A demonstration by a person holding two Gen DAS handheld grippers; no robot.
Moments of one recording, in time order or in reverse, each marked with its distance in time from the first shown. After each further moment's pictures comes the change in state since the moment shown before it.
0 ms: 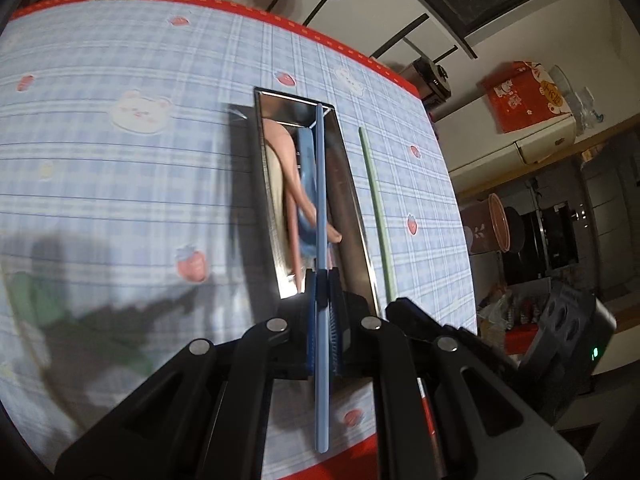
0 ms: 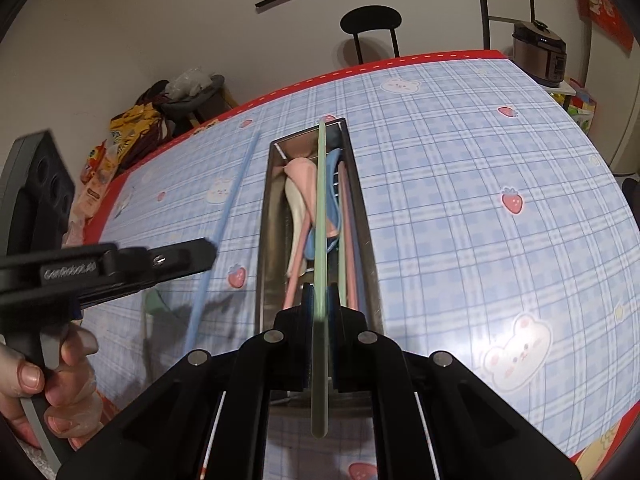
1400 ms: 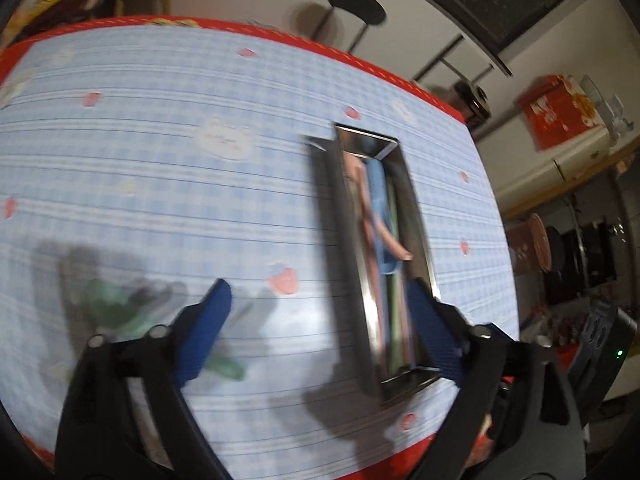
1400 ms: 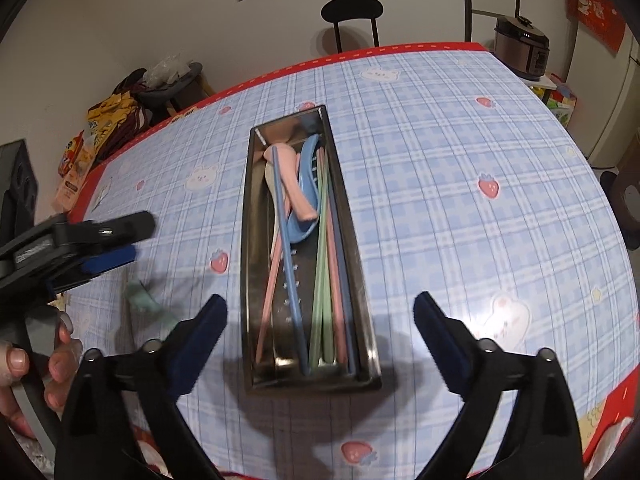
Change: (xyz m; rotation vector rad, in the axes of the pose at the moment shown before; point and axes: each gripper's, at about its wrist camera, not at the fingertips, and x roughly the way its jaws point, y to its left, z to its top) left arm -0.047 0.036 -0.011 -0.010 -0.121 0.193; right arm -0.012 0.010 -0.013 0.013 0.055 -0.087
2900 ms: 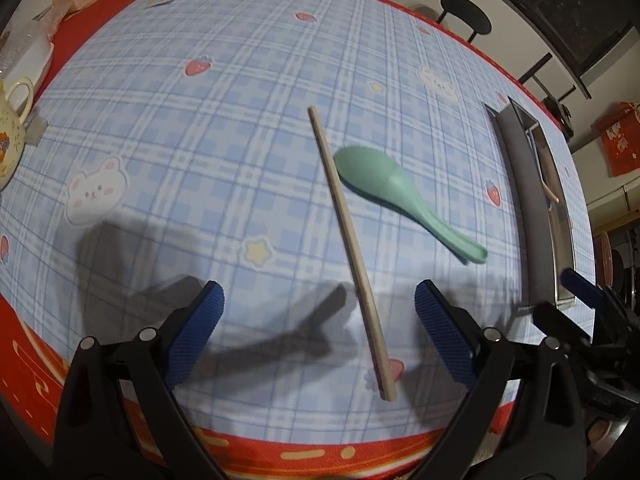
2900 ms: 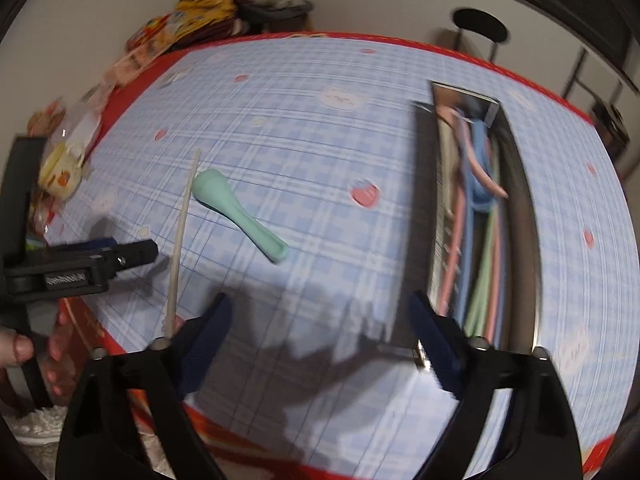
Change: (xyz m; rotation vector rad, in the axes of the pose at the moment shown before) left arm -0.045 0.154 -0.098 -0.153 0.010 0.257; right arm 0.047 0.141 -0.051 -0.469 0.101 0.028
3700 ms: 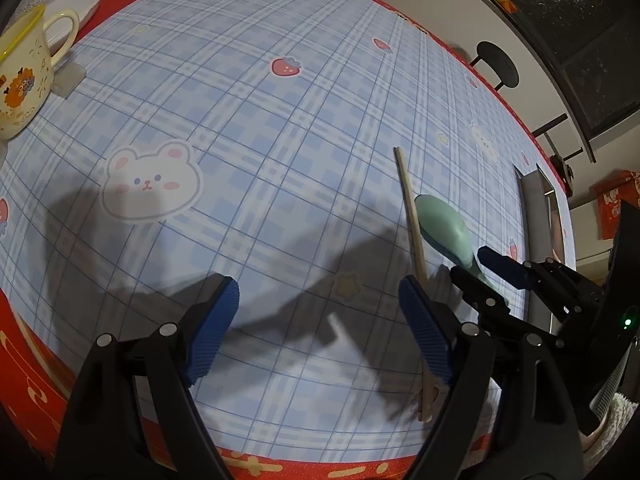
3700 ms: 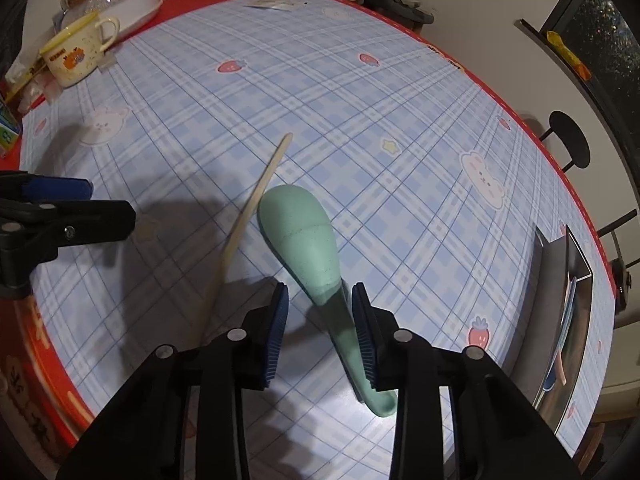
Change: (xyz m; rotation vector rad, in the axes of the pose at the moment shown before) left arm 0.000 0.070 0.007 -0.181 -0.039 -0.066; right arm 0.080 0.108 0.050 -0.417 0.039 -0.092
